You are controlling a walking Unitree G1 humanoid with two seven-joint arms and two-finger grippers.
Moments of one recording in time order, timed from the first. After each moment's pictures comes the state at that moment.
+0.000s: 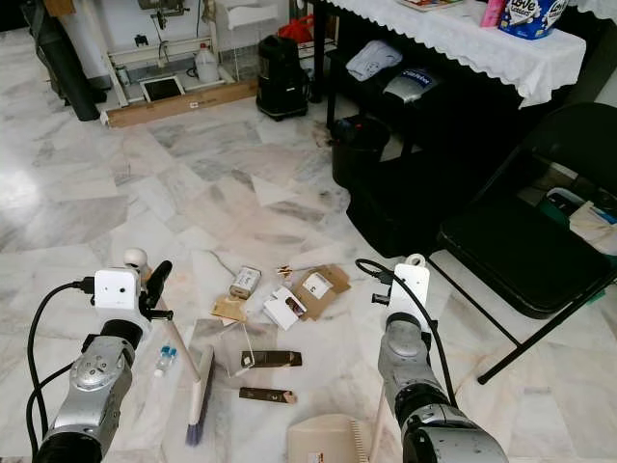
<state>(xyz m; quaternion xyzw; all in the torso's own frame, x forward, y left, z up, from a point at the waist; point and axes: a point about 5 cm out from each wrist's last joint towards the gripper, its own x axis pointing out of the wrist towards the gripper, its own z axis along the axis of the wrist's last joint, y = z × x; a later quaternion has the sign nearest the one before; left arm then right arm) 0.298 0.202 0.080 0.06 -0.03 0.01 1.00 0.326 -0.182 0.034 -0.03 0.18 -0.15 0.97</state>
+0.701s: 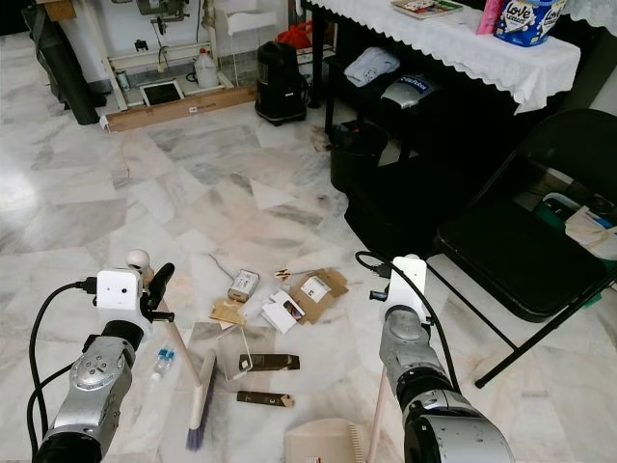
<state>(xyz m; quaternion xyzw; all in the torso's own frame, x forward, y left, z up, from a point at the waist) 0.298 0.201 0.078 0.06 -0.02 0.00 1.00 0.333 -0.179 0.034 -0.01 0.27 -0.12 0.96</state>
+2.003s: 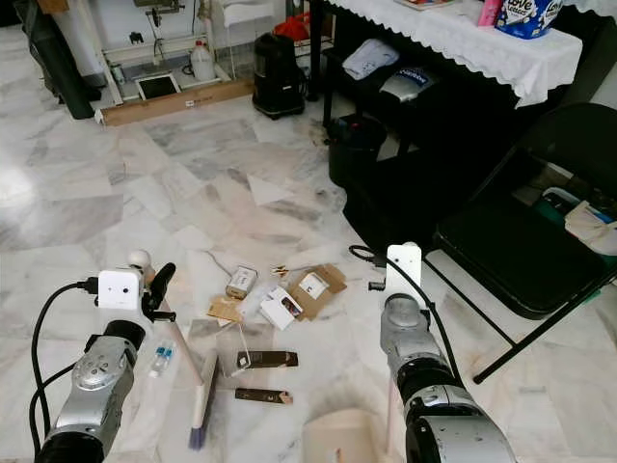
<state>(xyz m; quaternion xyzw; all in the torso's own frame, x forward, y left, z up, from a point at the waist) 0.298 0.198 0.078 0.05 -0.02 0.00 1.00 0.348 -0.184 0.062 -0.08 0.21 -0.13 0.97</state>
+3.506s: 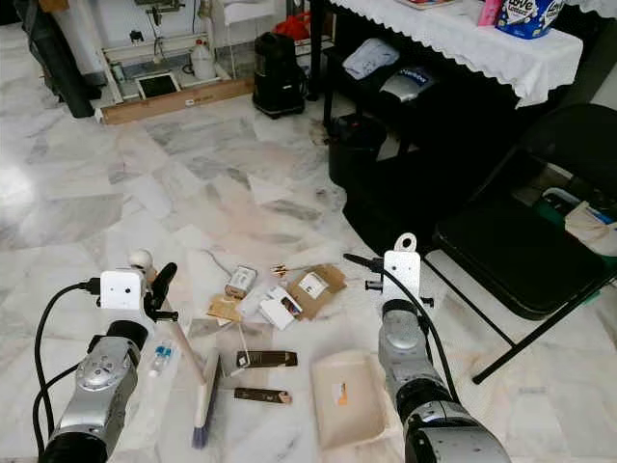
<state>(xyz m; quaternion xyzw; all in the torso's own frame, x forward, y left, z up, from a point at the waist) 0.298 0.196 0.077 0.05 -0.03 0.00 1.00 0.336 -0.177 0.057 -0.08 0.09 -0.11 0.99</state>
